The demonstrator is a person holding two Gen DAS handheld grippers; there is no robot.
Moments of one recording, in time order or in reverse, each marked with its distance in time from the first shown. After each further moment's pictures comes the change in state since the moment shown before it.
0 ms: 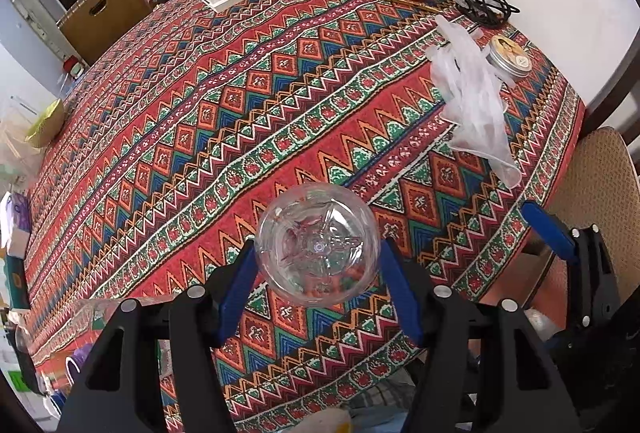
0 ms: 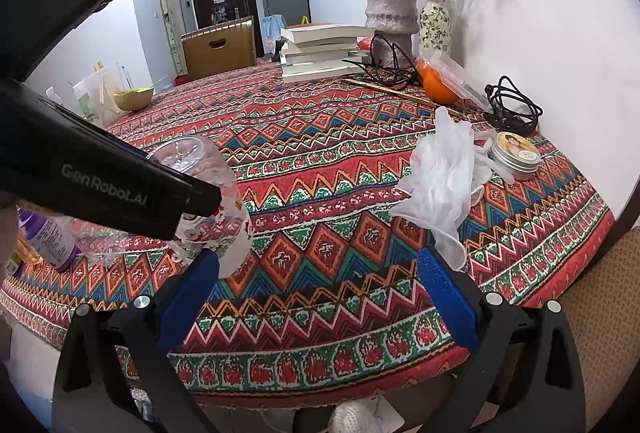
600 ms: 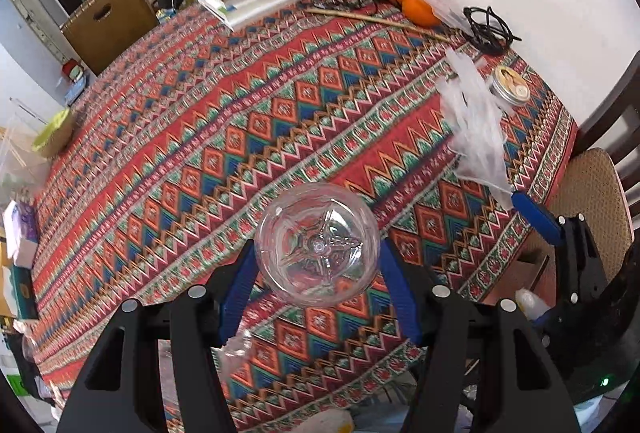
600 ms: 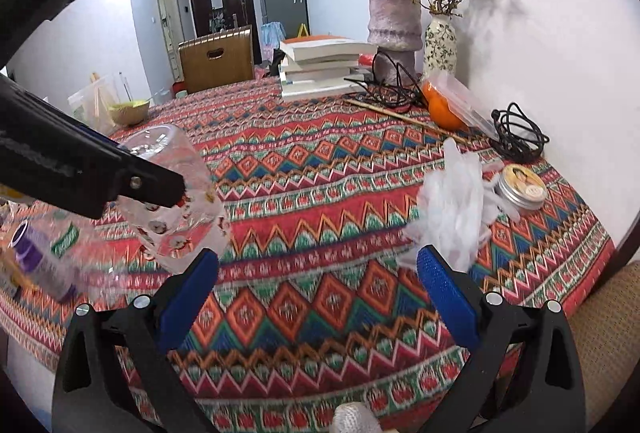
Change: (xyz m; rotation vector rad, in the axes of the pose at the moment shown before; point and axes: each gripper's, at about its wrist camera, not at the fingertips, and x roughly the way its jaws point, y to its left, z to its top) left arm -0.025 0.031 0.018 -0.011 -0.014 -0.026; right arm 0.011 0.005 0.029 -0.010 -0.018 -0.011
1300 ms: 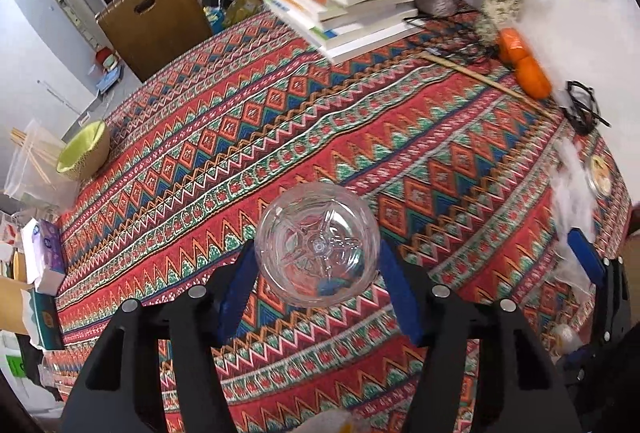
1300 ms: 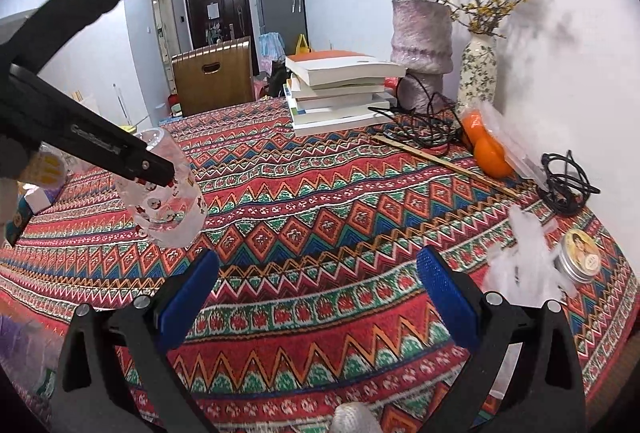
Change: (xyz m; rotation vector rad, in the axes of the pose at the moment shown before) left arm 0.026 0.119 0.088 -0.083 -0.041 0.104; right arm 0.073 0.032 0.075 0.026 -0.054 -0.014
